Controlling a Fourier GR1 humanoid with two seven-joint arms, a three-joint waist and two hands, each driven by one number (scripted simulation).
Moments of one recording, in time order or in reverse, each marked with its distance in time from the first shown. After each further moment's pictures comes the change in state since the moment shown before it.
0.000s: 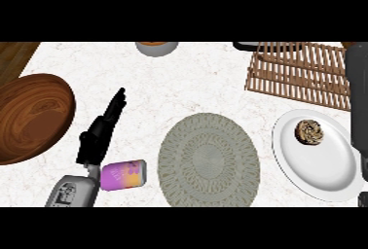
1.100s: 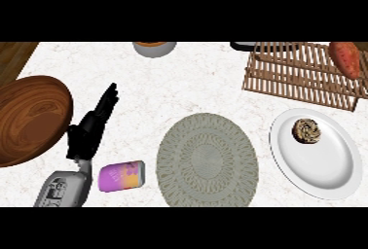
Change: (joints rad) left arm -0.027 0.024 0.060 0.011 0.019 -0.041 0.006; right arm 0.048 -0.104 -0.070 0.143 -0.005 -0.115 0.093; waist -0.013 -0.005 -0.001
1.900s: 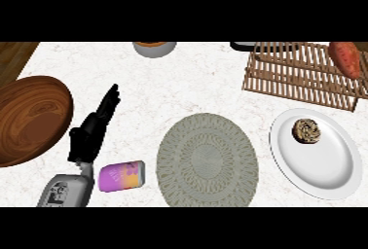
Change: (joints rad) left arm 0.021 -0.020 -0.016 -0.052 -0.027 0.012 0.037; right arm -0.027 -0.045 -0.085 -0.213 -0.281 0.025 -0.027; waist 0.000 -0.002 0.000
